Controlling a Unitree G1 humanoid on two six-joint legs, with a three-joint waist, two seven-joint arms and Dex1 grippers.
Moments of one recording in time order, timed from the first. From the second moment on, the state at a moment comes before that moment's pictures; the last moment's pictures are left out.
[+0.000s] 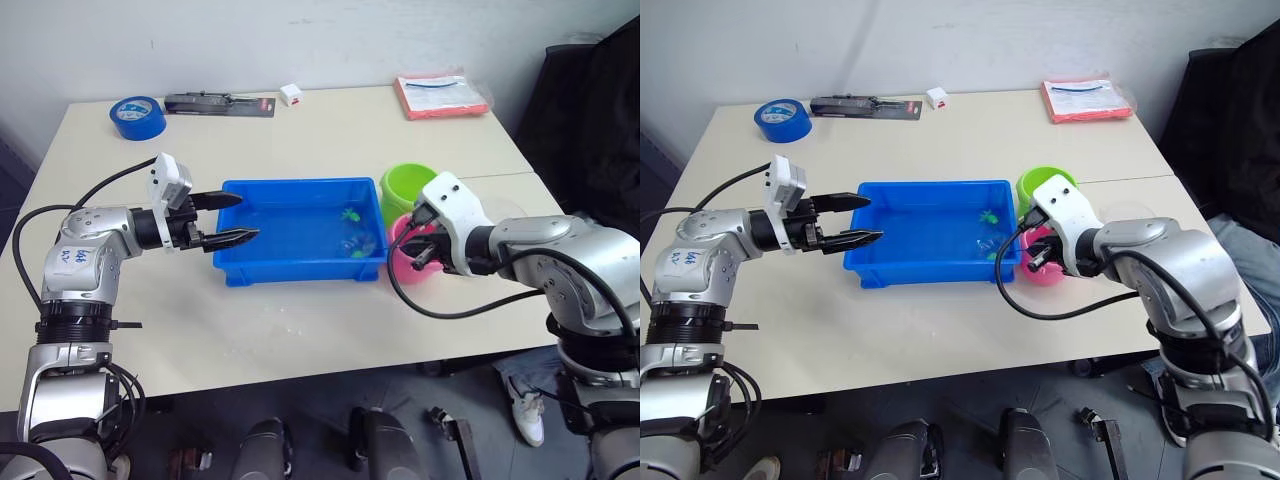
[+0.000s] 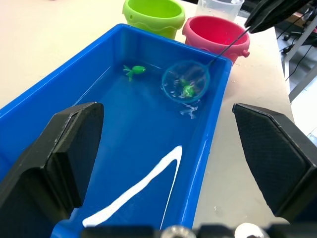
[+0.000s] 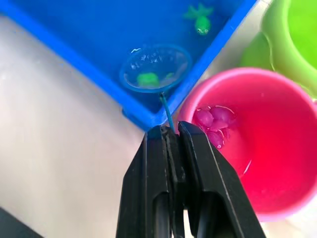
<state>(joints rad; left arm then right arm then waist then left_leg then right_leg) -0.69 0.70 0.10 0.31 -0.39 0.42 -1.15 -0.77 -0.74 0.14 -0.53 0.40 1.52 0.59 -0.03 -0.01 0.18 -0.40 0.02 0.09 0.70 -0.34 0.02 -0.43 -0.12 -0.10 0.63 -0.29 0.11</state>
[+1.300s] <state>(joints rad) -0.69 0.70 0.11 0.28 -0.40 0.43 -1.14 -0.63 -0.99 0.40 -0.25 -0.40 0.01 0.78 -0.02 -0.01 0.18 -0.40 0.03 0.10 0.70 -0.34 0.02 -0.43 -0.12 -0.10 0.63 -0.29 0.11</state>
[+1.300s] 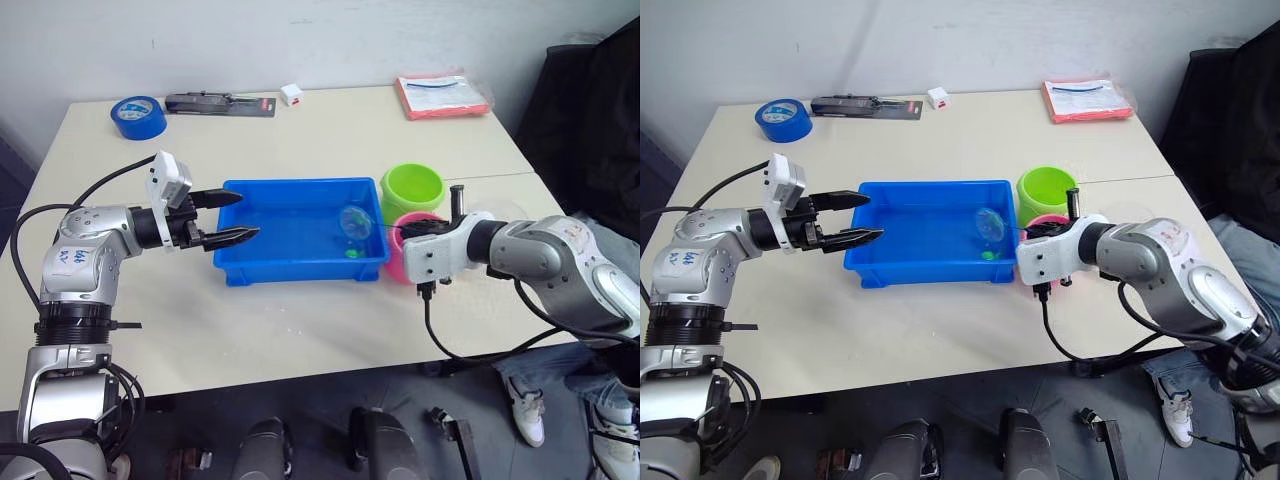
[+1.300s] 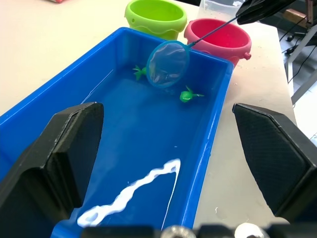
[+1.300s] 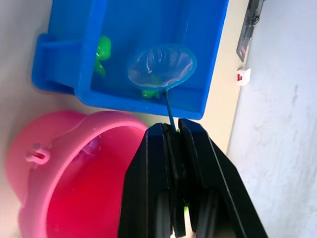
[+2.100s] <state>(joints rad) -0.63 0.71 0.12 0.21 -0.43 0.47 -1.11 -0.59 -0.77 0.33 -0.28 -0.27 0.17 1.03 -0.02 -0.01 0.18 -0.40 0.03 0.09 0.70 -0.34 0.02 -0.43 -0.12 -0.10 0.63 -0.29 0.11</state>
